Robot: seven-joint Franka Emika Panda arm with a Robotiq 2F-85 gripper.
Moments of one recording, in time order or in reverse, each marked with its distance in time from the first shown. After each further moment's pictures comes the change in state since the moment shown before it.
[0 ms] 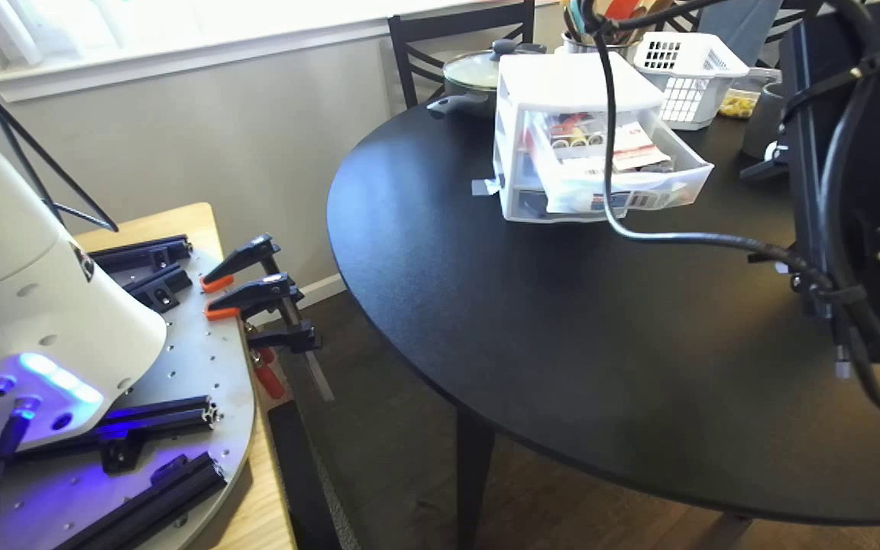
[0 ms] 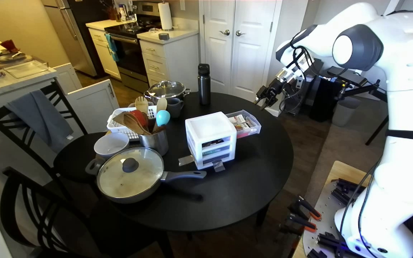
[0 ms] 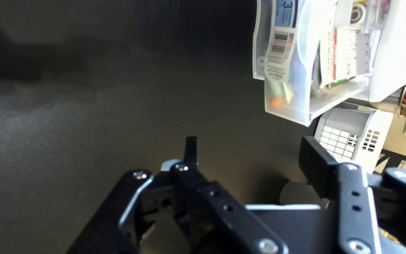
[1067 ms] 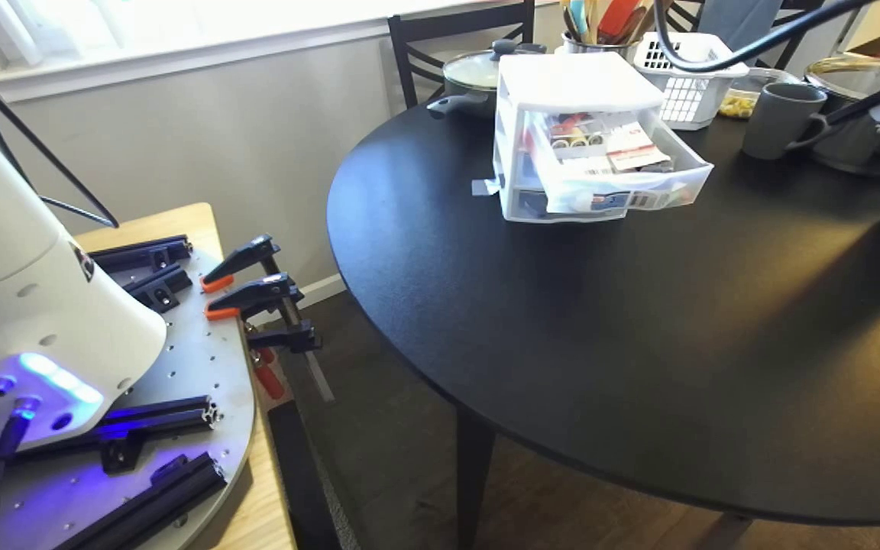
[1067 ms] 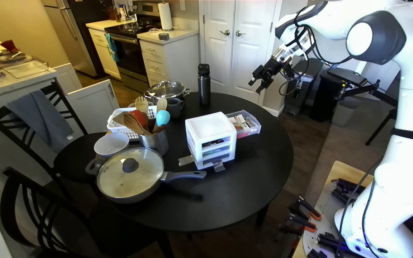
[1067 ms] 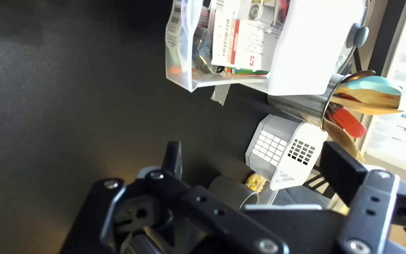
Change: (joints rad) arm 0.000 -0.123 0.053 0.080 -0.078 -0.102 0.000
